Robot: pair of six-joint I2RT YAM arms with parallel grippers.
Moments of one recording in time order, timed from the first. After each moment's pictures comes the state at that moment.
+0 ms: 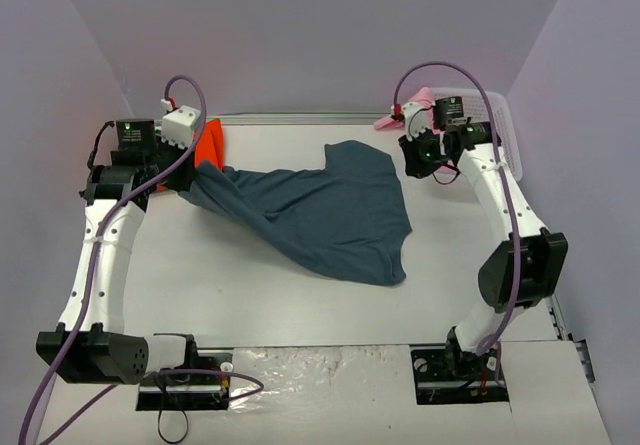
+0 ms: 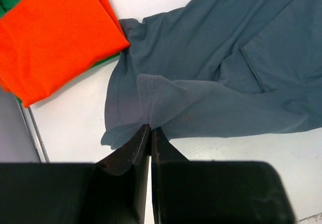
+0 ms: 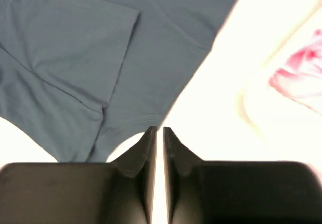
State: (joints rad) left arm -0.02 1.25 1.47 -0.88 0.26 0.25; right arm 0.17 1.70 1.62 -0.91 -0.29 -0.43
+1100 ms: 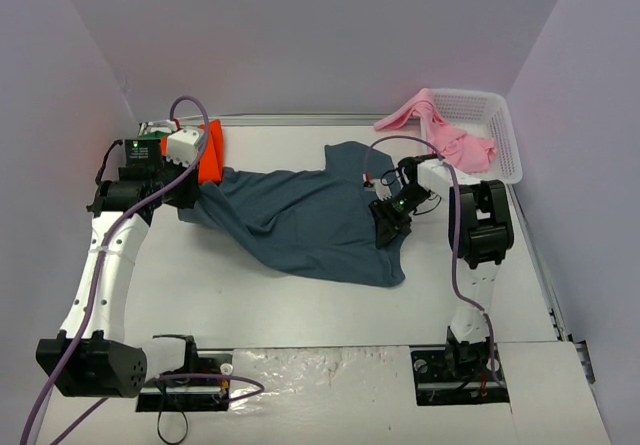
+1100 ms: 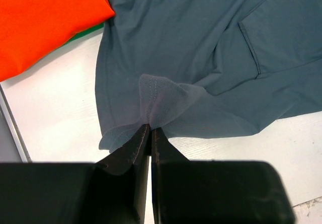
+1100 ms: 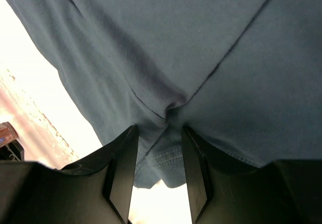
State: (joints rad) left arm -0.02 1.21 1.33 -0.86 0.26 0.22; right arm 0.18 2.09 1.43 -1.03 -0.63 -0.53
